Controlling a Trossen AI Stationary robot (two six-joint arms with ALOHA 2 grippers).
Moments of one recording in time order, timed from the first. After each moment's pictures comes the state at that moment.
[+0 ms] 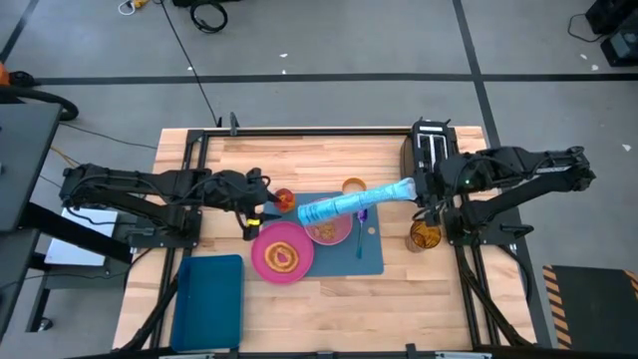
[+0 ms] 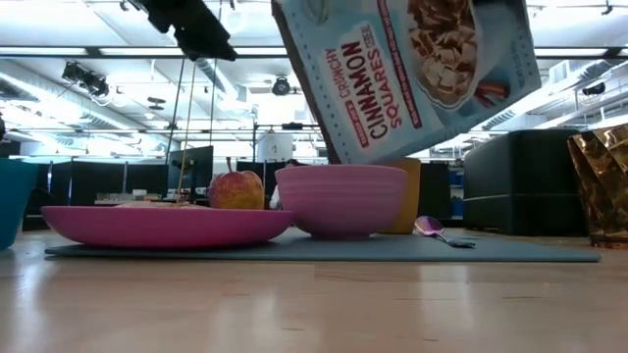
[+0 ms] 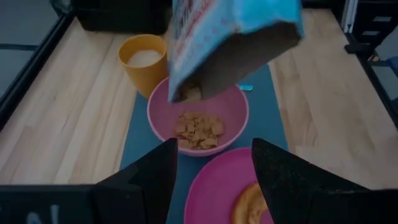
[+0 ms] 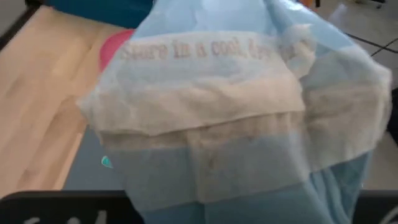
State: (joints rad) left arm -0.05 1.05 0.89 -0.42 -0.09 -0.06; right arm 0.17 0.90 1.13 -0.86 0.23 -0.17
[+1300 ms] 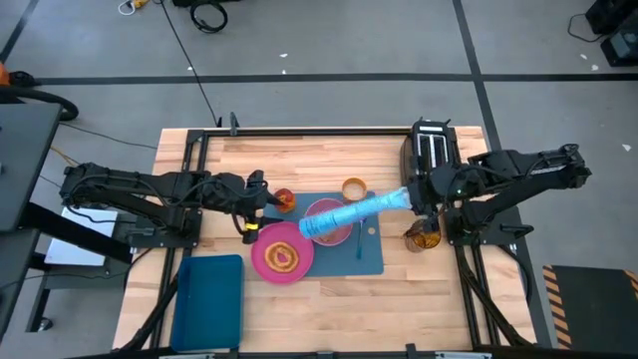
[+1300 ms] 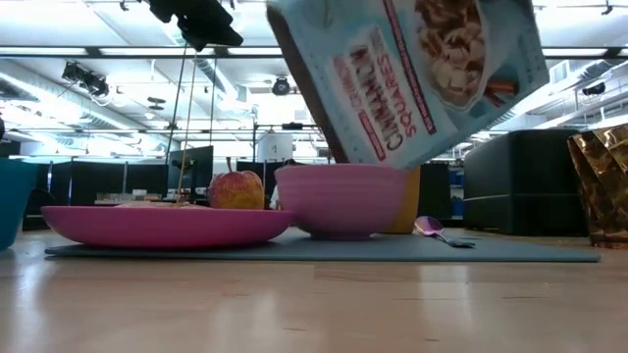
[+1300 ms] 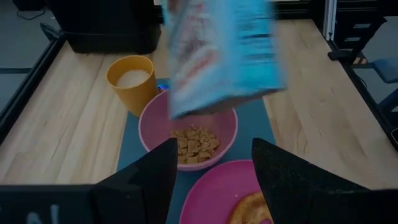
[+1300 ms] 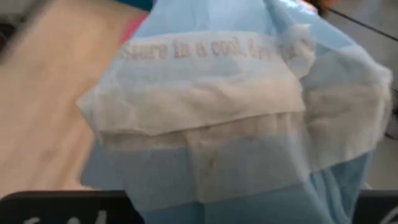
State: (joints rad) left arm -0.08 1.05 0.89 -0.36 -0.09 -0.02; right arm 0.21 0.99 1.20 -0.94 0.25 -0.17
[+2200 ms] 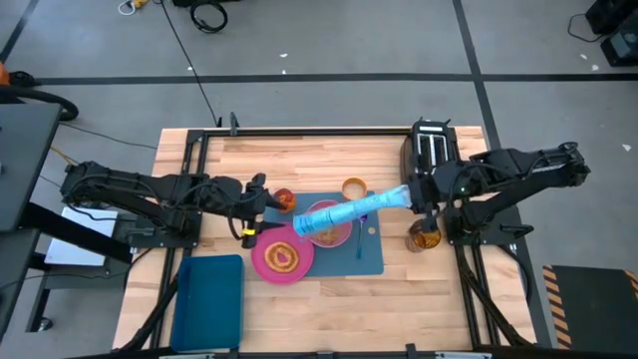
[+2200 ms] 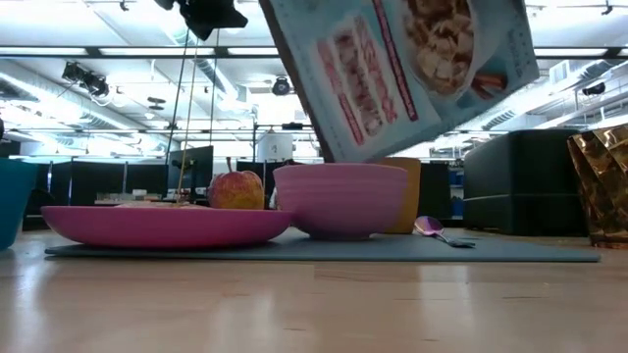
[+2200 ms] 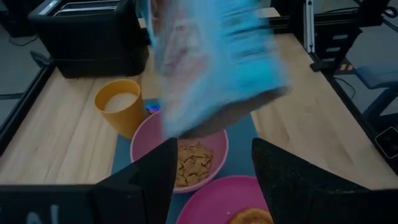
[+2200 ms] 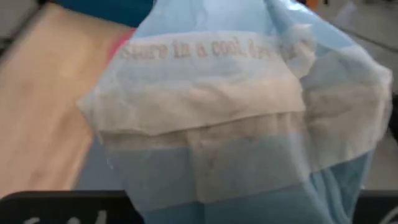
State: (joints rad) left arm -0.13 1.05 0.89 -0.30 -0.09 0.01; right arm 0.25 0.98 1.20 -0.88 0.26 -0.15
